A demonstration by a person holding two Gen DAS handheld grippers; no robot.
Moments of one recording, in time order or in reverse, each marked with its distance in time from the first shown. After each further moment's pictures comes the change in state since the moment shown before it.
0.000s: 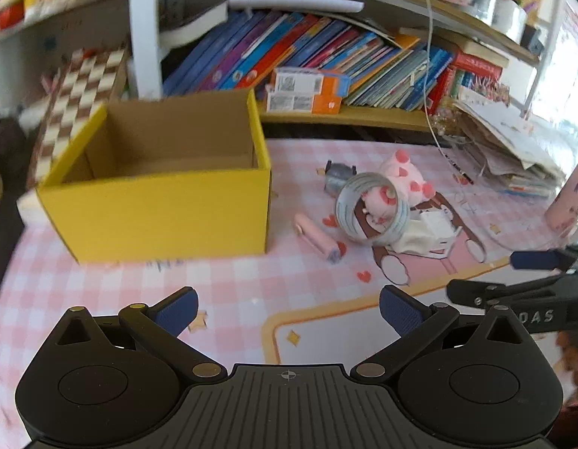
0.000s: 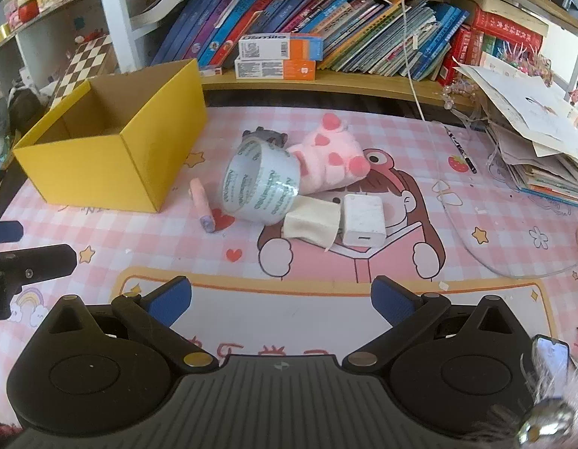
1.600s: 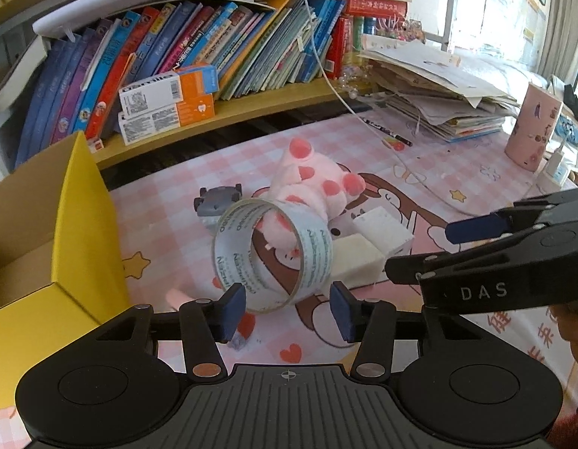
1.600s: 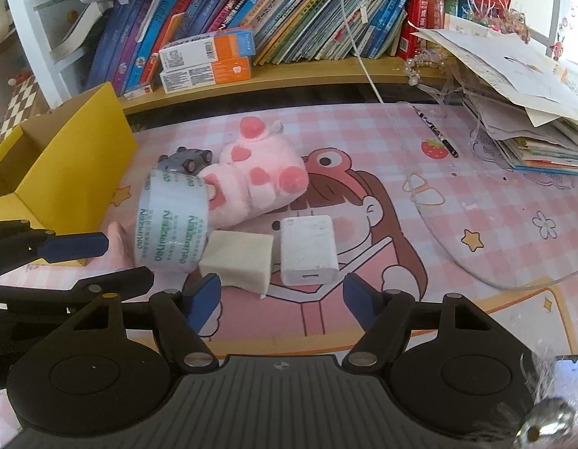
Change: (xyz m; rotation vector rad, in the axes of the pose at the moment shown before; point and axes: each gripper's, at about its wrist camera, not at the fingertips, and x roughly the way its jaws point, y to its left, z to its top) left arm 0.114 -0.080 0.039 0.305 0.015 -0.189; right arm 0.067 -0.063 0.021 0.152 0.006 -0.033
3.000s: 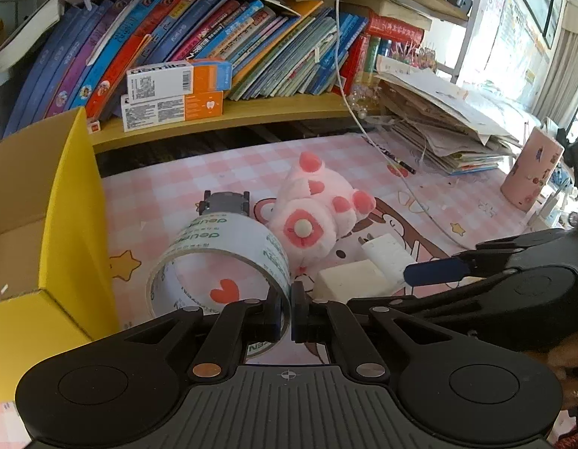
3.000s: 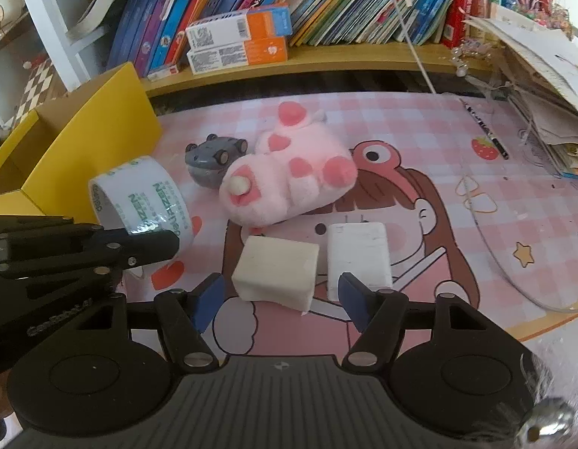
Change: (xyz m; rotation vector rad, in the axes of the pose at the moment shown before) left arm 0.012 0.031 0.002 -0.122 -0.038 -0.094; right arm 0.035 0.019 0.015 -0.035 0.074 0.102
